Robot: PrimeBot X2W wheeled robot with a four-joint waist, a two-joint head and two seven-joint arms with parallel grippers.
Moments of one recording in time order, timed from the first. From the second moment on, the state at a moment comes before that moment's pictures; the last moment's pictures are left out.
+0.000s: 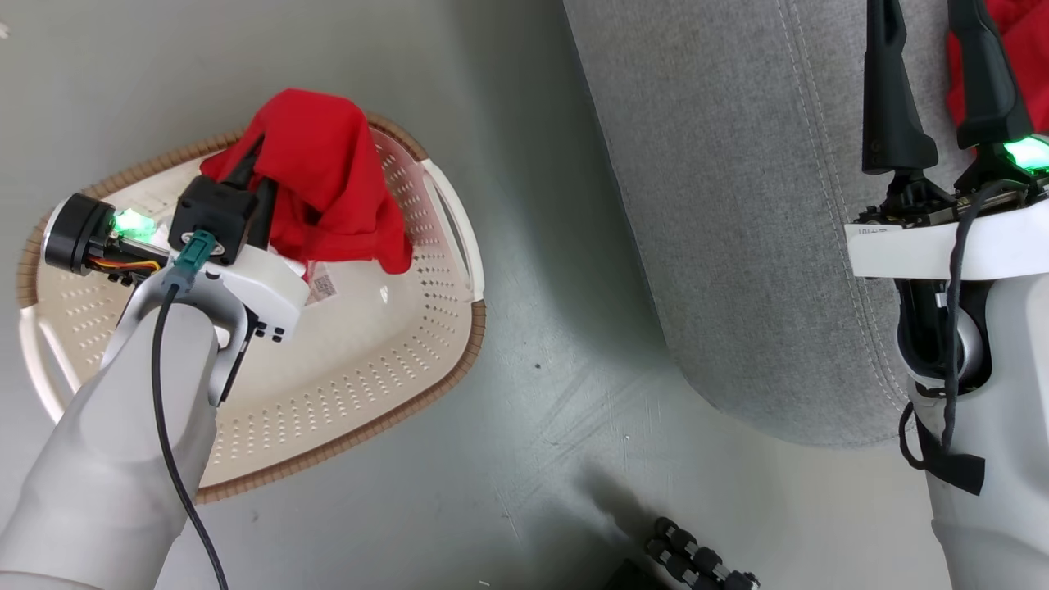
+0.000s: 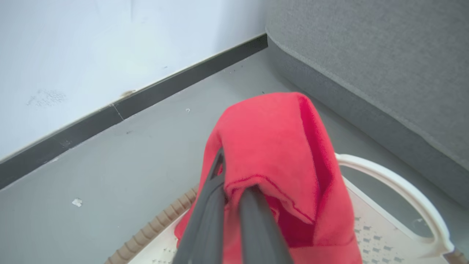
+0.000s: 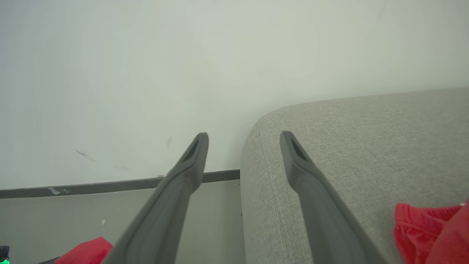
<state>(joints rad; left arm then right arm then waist) -0.81 0.22 -0.45 0.65 -0.17 0.04 -0.24 -0.56 -0.04 0.00 -0.06 0.28 0.12 -0.26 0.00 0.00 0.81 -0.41</state>
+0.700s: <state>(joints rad) -0.71 0.22 -0.34 0.33 -0.29 0.05 -0.25 -0.55 -0.05 0.03 0.03 0.15 0.12 -0.26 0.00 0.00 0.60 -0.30</state>
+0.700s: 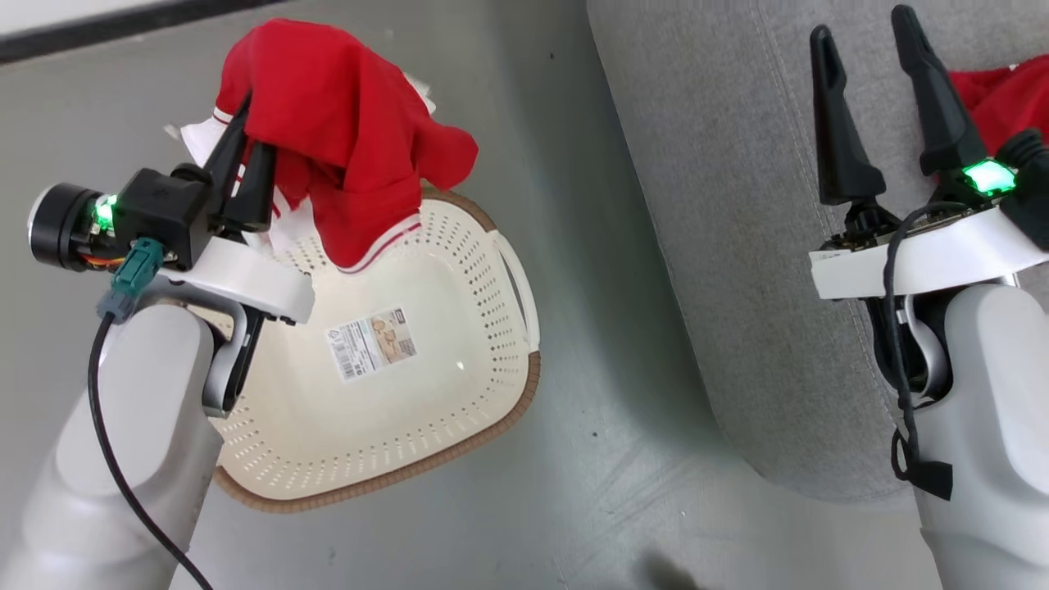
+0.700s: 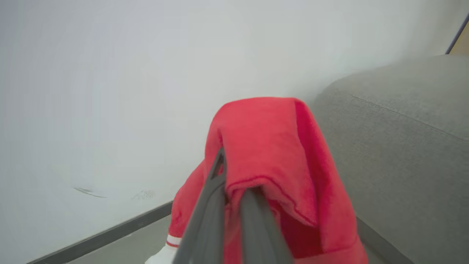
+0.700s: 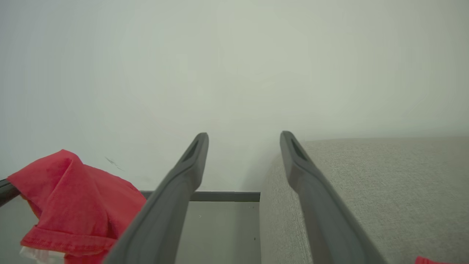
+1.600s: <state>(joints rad) -0.57 0.30 -0.38 0.15 -0.33 -0.02 -0.14 -0.39 -0.18 0.28 0.18 0.10 0.12 -0.26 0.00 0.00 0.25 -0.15</state>
